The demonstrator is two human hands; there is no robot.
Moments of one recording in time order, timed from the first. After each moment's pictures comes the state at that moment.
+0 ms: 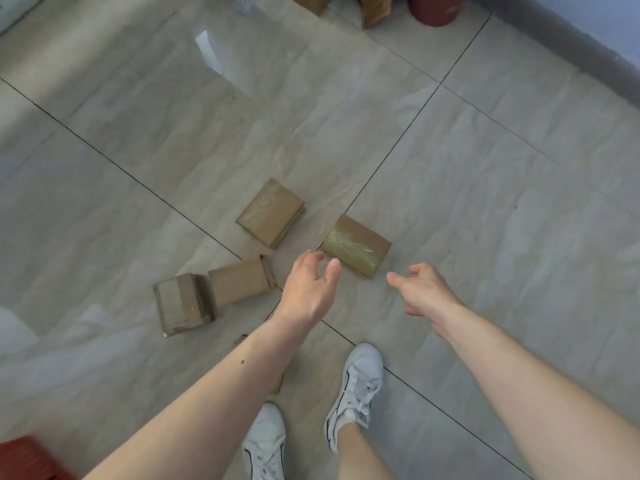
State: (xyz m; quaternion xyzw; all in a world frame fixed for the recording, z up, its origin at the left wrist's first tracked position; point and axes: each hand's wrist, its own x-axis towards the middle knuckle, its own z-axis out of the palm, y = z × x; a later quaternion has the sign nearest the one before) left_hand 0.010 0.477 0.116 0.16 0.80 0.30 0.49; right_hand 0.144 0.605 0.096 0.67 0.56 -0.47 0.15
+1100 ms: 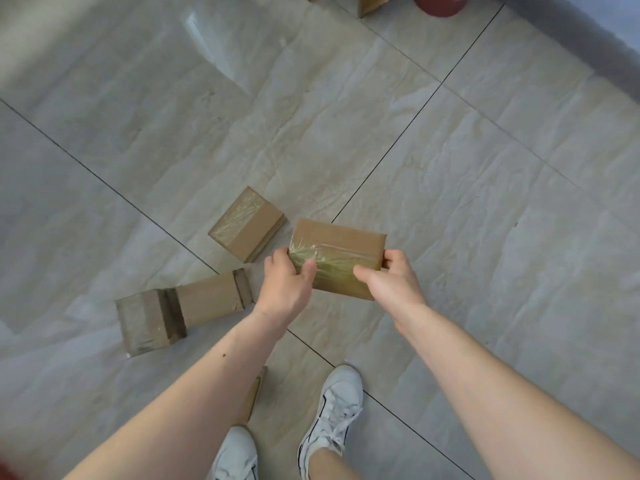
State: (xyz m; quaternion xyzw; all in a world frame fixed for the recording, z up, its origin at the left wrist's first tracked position) left_hand -0.011 0.542 0.075 0.06 0.83 0.29 0.47; right_hand 0.102 0.654 0.079 0.64 0.54 -0.55 0.07
